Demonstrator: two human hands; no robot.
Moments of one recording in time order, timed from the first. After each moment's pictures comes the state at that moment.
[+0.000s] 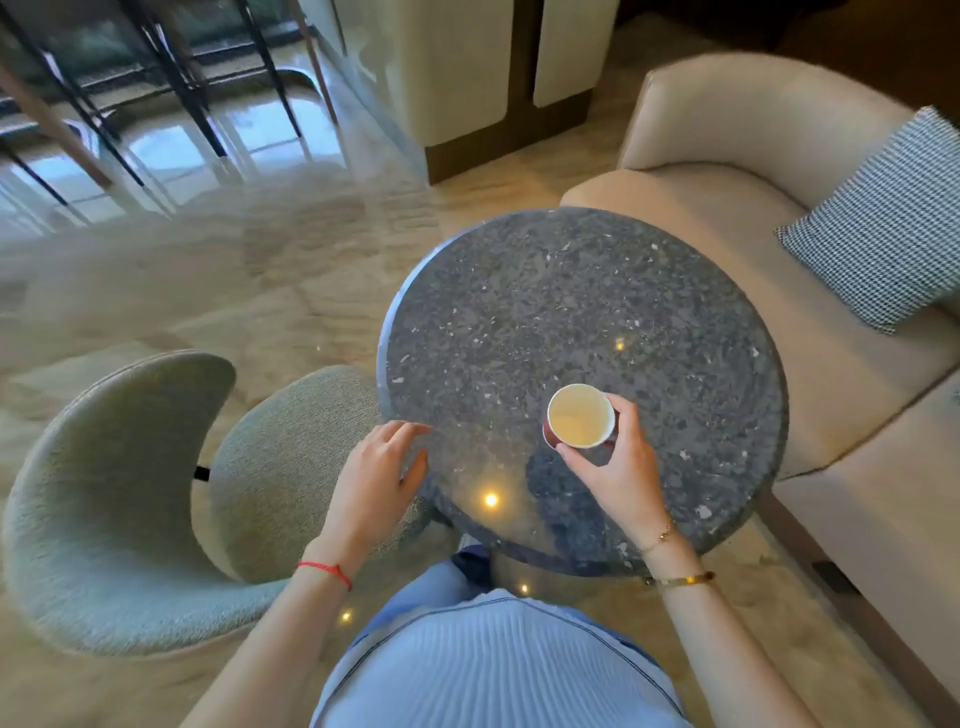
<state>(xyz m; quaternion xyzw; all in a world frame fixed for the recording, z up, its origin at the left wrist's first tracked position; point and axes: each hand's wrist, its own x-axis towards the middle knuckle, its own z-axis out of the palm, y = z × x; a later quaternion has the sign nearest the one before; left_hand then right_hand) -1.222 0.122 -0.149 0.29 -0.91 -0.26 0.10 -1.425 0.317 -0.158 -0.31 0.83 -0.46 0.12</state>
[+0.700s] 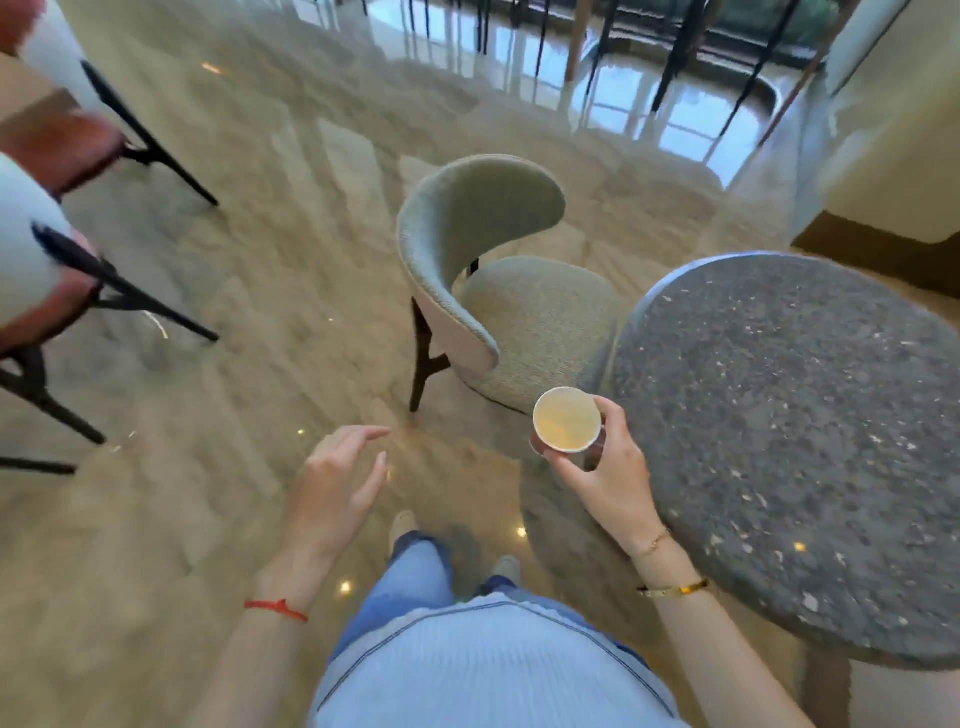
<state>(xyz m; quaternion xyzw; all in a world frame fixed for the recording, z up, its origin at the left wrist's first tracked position) -0.955 0.475 -0.129 0.71 -0.63 -0.17 0.28 -1.247 0.402 -0.143 -0.67 0.58 -0.33 0.32</state>
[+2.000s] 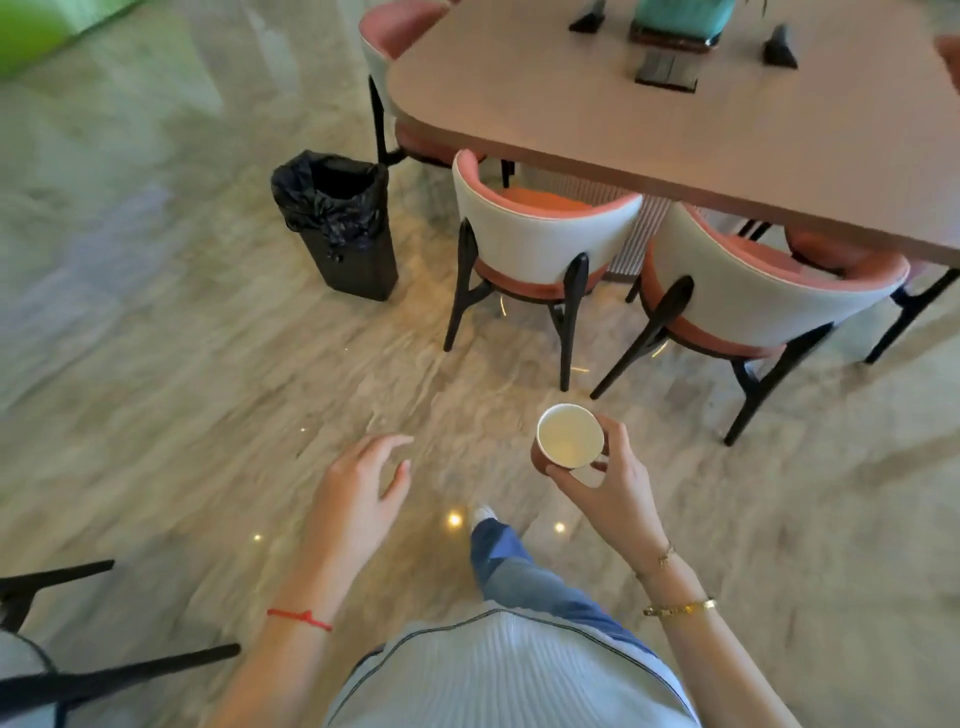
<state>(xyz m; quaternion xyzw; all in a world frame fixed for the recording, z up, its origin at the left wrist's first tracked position) -0.421 0.900 -0.122 0.95 0.00 0.03 0.30 -0.406 0.623 -0.146 -0.87 0.03 -0.03 0.49</state>
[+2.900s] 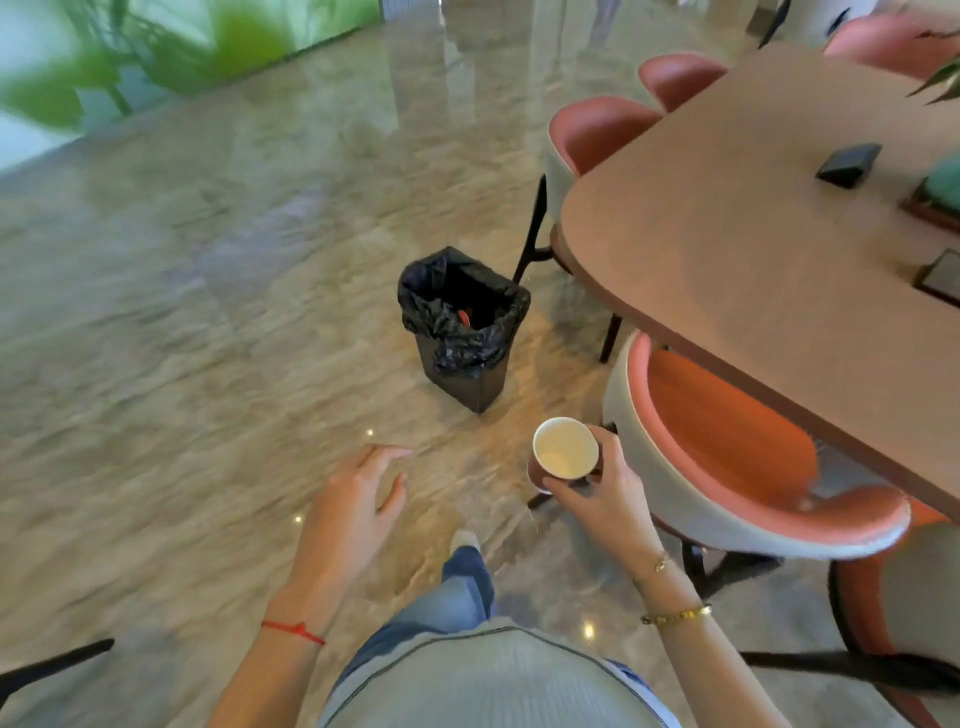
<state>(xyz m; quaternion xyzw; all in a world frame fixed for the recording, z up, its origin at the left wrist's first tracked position) 0.046 1.080 -0.122 0.94 0.16 0.08 0.28 0.167 0.825 -0.150 -0.86 -0.13 0.07 0.49</state>
